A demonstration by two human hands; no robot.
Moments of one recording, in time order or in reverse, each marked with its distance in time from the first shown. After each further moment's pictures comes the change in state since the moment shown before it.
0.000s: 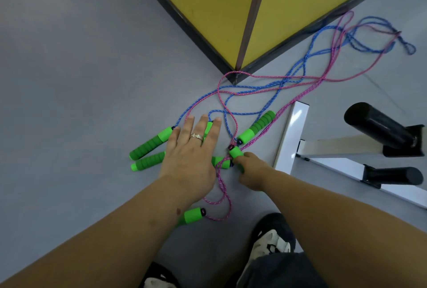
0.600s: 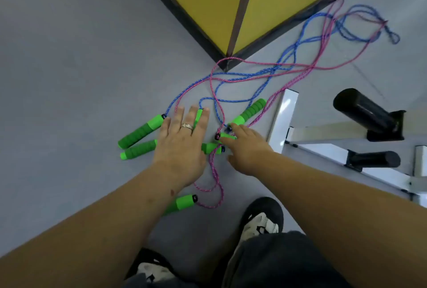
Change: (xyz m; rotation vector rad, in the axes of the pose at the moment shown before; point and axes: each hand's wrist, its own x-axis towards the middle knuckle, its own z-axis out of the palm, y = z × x) left_hand 0.005 -0.005 0.017 0.023 -0.044 -0.007; right_hand -0.031 -0.016 -0.030 -0.368 0.204 -0.158
